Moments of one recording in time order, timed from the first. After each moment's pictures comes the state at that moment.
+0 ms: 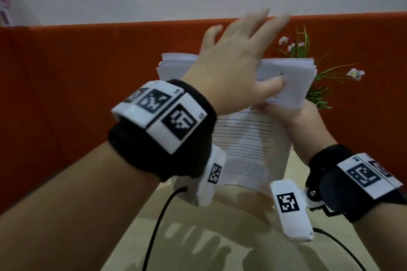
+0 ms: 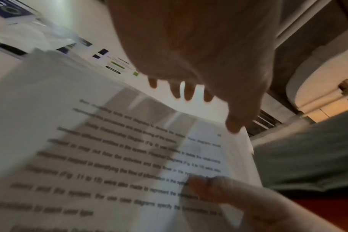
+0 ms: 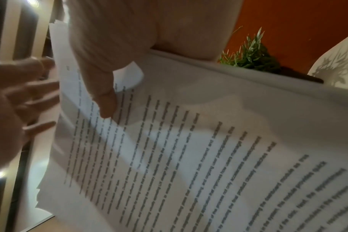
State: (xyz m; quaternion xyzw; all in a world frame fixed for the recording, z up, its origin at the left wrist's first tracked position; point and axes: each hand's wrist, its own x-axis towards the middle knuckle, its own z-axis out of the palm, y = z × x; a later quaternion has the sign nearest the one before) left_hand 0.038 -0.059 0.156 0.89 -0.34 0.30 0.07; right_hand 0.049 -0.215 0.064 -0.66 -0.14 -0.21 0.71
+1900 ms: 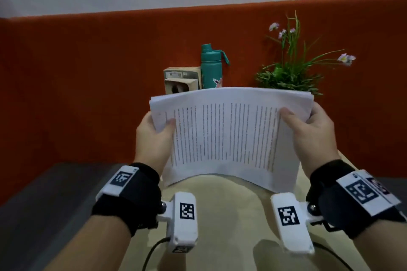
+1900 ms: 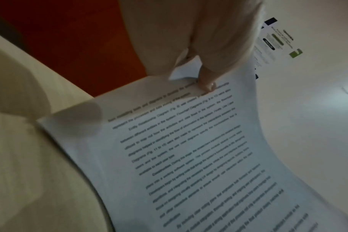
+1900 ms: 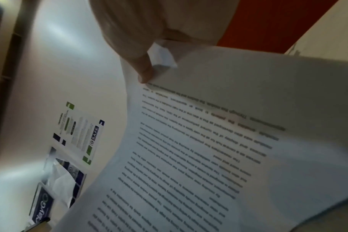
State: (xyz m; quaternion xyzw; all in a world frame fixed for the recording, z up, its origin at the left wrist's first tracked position) left_hand 0.082 0.002 0.012 0.70 -0.04 0.20 0.68; right_hand 0.038 -0.241 0.018 -0.70 0.04 -0.33 0.63
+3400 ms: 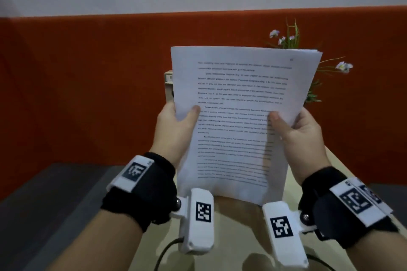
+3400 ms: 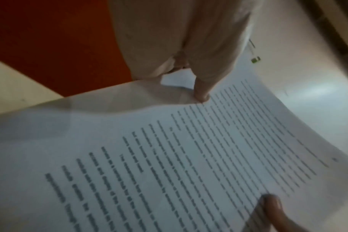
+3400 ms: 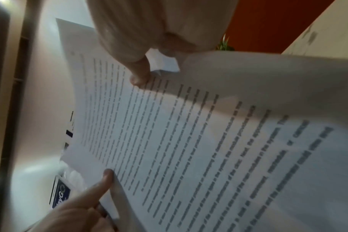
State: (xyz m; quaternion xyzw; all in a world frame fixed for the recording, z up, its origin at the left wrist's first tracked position) left_hand 0.073 -0.027 0.043 0.71 -0.05 0.13 0.68; right_hand 0.036 -0.224 0.024 -0.66 -0.04 -0.29 0.69
